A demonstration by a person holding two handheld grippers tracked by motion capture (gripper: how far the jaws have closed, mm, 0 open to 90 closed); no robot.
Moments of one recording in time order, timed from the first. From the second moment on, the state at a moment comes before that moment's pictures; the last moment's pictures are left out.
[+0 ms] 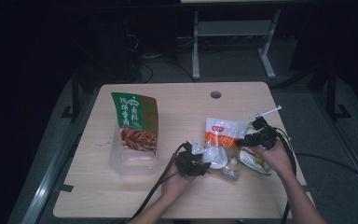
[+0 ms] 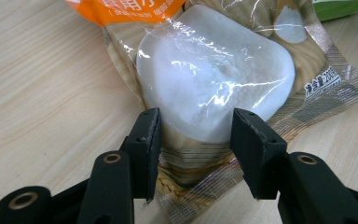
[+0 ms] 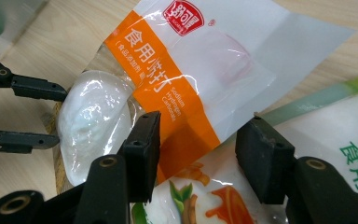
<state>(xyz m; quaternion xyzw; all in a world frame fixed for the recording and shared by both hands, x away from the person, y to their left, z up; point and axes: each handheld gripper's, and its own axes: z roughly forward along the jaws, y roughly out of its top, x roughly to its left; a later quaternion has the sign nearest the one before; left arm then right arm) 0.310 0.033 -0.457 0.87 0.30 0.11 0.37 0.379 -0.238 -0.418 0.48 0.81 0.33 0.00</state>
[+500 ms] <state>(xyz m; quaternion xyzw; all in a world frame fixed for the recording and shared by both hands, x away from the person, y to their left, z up) 0.311 0.034 -0.458 0.87 0.30 0.11 0.37 0.389 -0.208 -0.436 0.45 0.83 0.31 -0.05</state>
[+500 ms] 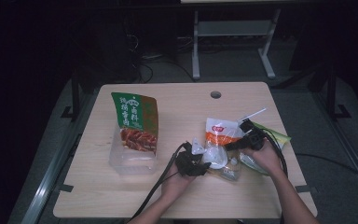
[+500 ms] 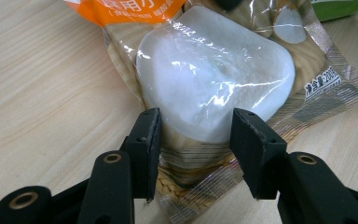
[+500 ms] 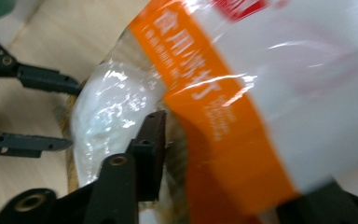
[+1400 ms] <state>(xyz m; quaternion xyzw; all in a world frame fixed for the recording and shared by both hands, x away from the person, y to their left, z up) 0.306 0.040 -0.451 0.87 0.29 0.12 0.37 0.377 -0.199 -0.416 0.43 0.83 0.35 -0.03</state>
